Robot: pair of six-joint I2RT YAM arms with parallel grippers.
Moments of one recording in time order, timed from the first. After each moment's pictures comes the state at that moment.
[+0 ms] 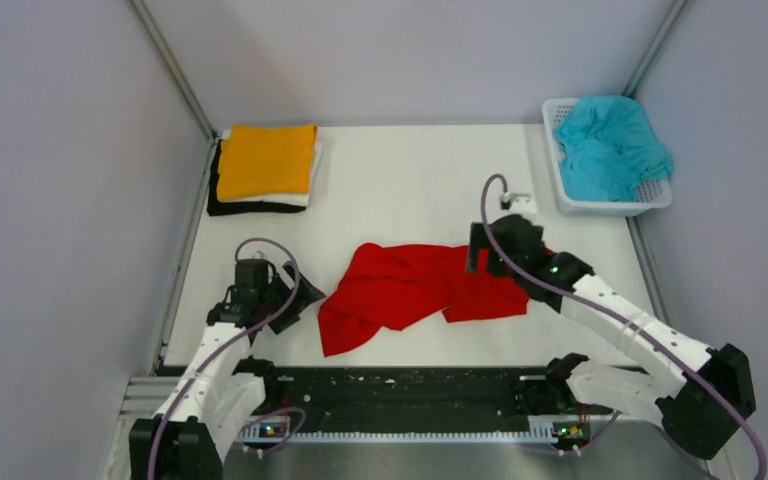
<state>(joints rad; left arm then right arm) -0.02 0.79 0.39 -0.50 0.21 -0.78 0.55 1.02 0.82 -0.49 0.38 0.47</state>
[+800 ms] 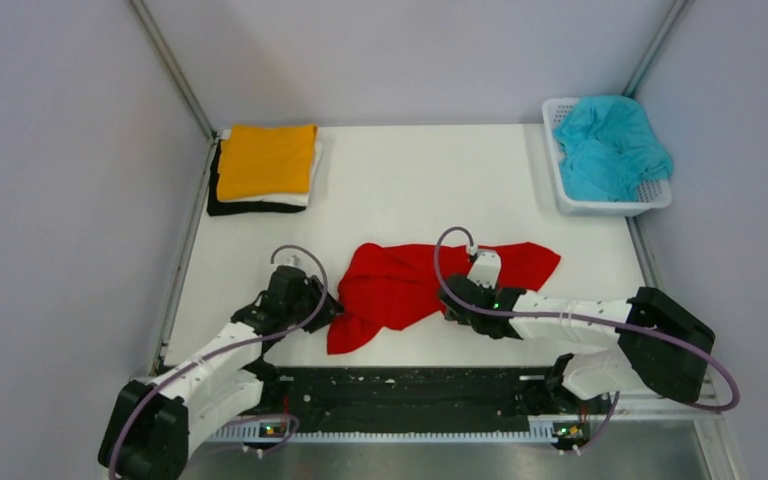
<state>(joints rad) -0.40 0.88 0.28 -0.26 0.16 -0.95 1.01 1.31 0.57 -0.35 0.54 1.01</state>
